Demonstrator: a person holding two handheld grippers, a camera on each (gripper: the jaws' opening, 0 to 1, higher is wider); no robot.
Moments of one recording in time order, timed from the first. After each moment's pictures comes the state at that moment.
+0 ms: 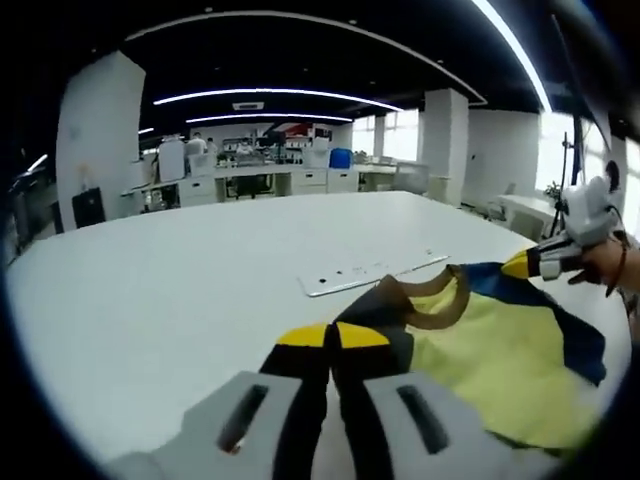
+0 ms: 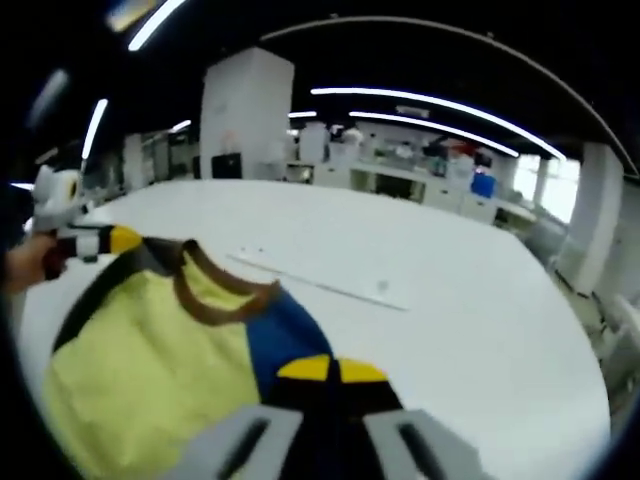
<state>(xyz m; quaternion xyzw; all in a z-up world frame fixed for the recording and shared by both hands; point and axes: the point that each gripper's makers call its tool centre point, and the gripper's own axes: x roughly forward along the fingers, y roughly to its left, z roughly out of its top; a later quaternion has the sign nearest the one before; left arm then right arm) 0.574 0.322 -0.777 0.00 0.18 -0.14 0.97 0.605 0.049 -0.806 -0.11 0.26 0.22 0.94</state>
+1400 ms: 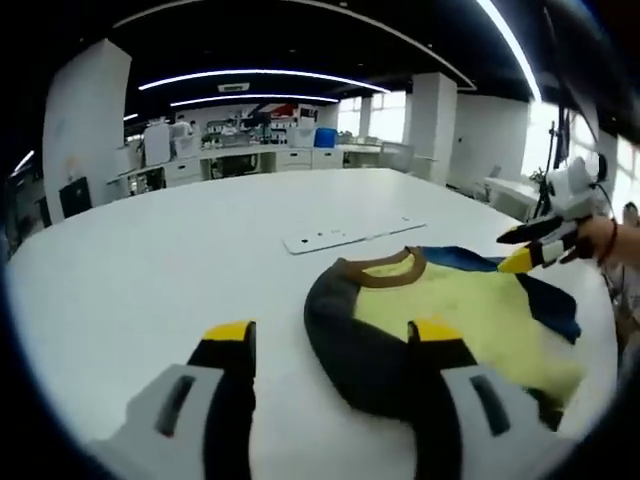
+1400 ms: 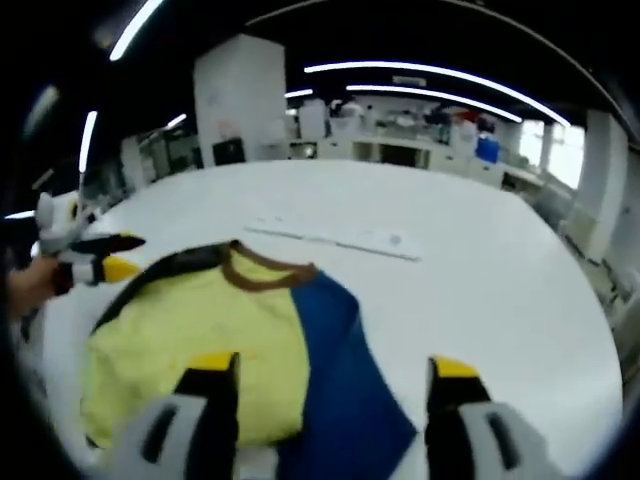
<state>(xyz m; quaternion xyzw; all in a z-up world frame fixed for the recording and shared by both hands) 0.508 0.315 -0.788 0.02 0.22 -0.19 0.96 0.531 0.039 -0.803 -0.06 0.32 0.24 0.92</state>
